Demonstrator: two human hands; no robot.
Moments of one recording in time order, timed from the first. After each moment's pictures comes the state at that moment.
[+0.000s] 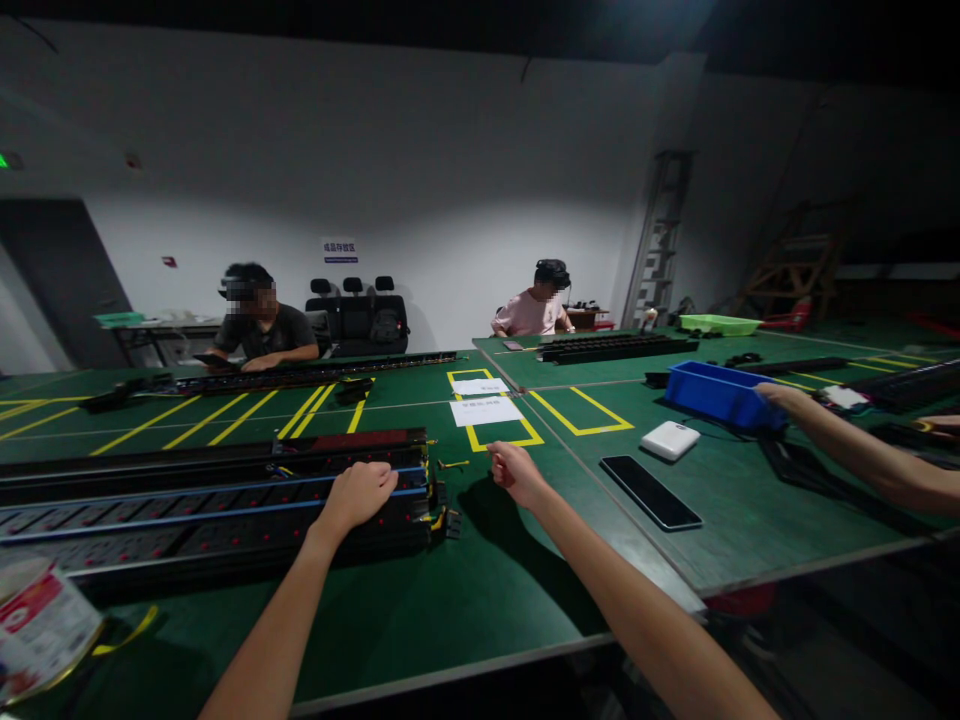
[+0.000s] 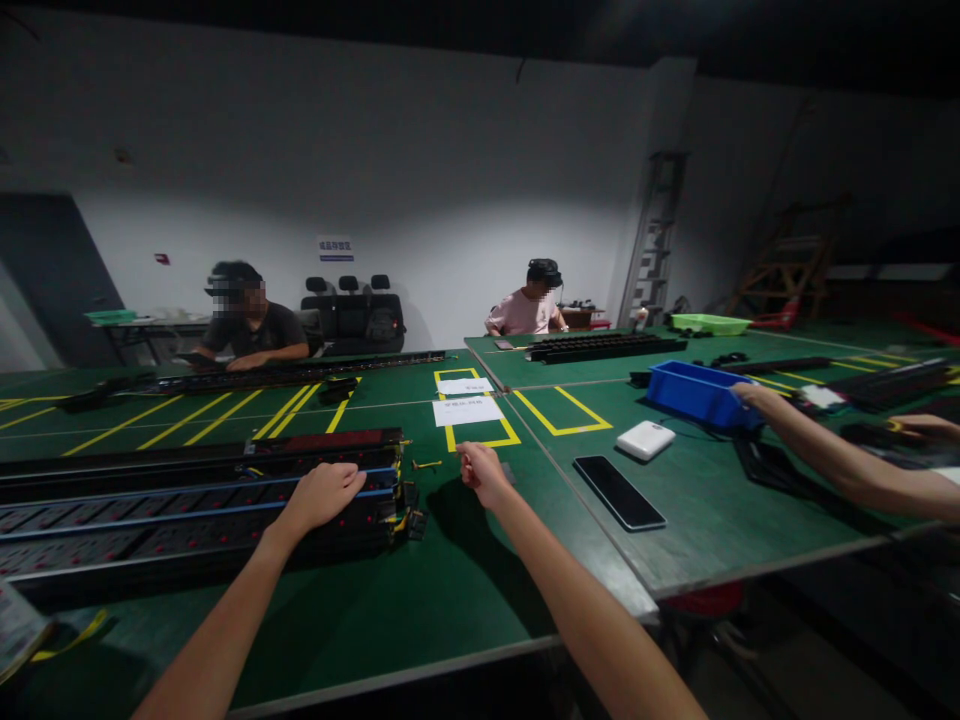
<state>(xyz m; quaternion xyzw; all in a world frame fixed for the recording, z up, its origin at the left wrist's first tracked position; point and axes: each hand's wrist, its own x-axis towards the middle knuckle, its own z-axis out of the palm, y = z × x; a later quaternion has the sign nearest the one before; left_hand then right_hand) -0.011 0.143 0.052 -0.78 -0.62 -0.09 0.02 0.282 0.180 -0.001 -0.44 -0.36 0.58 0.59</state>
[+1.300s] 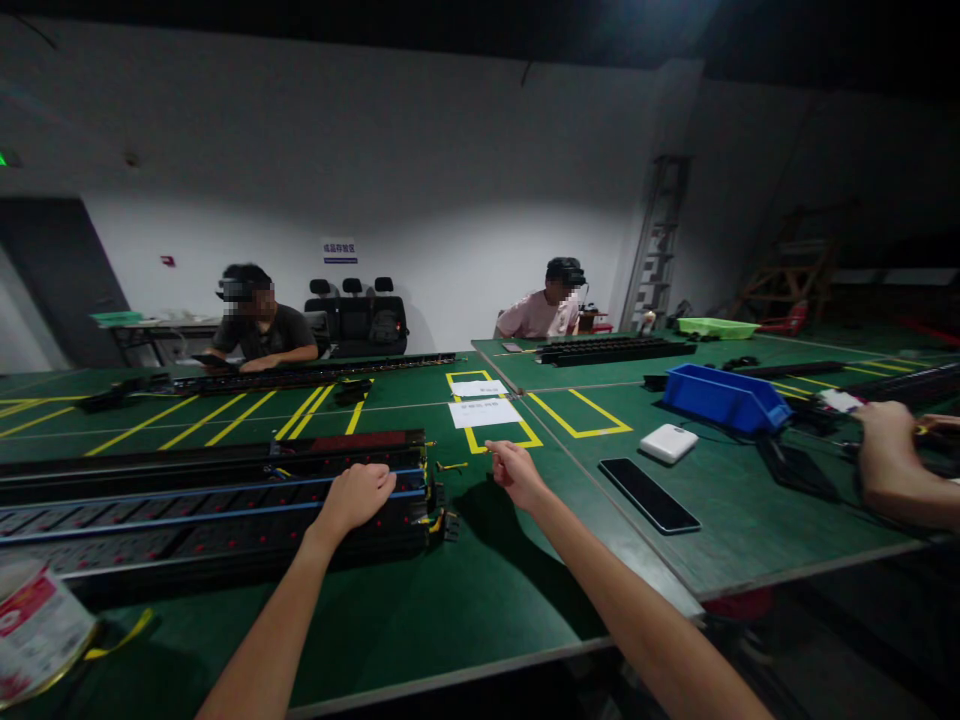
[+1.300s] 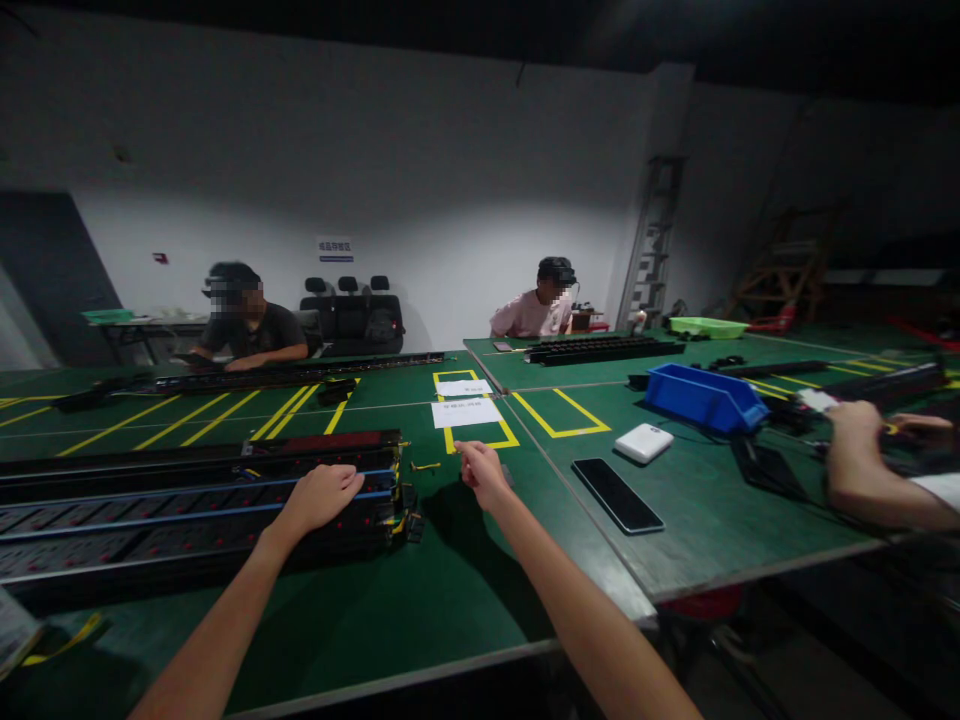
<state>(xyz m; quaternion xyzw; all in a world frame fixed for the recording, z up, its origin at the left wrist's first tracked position) -0.010 0.142 0.052 -0.78 -0.62 -0.09 0.02 0.281 0.180 -0.001 -0.42 -0.35 0.57 0.61</state>
